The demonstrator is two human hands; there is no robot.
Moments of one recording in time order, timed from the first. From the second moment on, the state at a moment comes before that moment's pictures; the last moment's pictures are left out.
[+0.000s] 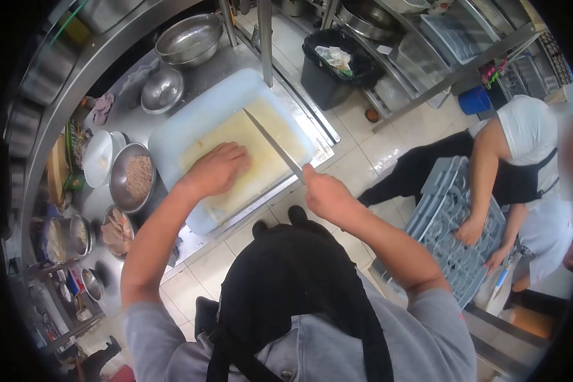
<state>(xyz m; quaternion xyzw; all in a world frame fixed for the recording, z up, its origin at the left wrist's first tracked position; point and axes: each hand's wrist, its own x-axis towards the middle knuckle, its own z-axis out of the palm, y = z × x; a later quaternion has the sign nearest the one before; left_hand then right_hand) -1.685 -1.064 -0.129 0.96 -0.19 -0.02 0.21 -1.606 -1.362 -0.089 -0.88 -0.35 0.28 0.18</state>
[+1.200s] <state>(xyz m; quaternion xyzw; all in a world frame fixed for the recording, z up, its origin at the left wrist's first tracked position) -1.637 -1.062 -0.138 0.96 0.02 -0.08 0.26 -1.609 -1.357 -0.108 -0.86 -0.34 0.33 0.19</state>
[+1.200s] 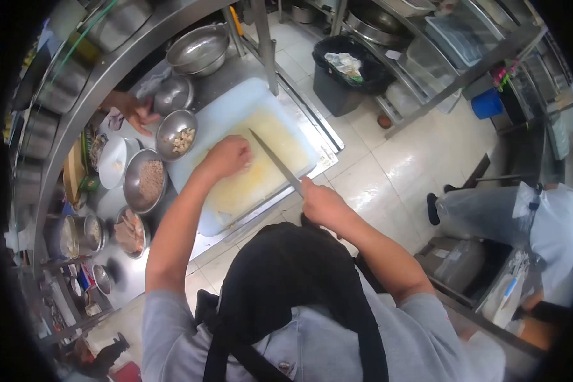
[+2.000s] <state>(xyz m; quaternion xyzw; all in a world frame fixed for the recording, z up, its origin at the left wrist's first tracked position) -1.705 -0.939 -0.098 0.83 0.42 0.34 0.12 -1.588 -1.370 -0.120 -0.85 -0.30 0.38 0.21</state>
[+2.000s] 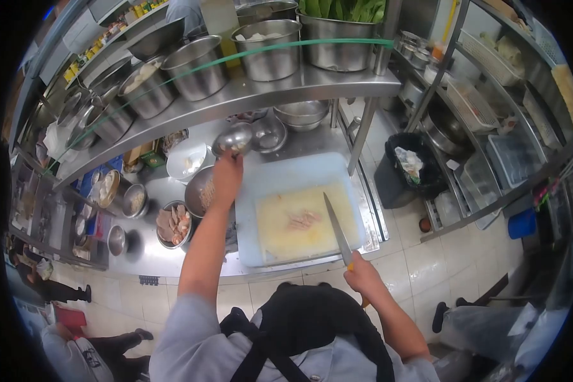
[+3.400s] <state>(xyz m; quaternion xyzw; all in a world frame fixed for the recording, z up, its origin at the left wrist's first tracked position) -1.716 -0.920 -0.080 0.94 0.28 0.15 -0.10 -1.573 -1.355 -0.126 -0.87 -0.33 0.33 0.18</state>
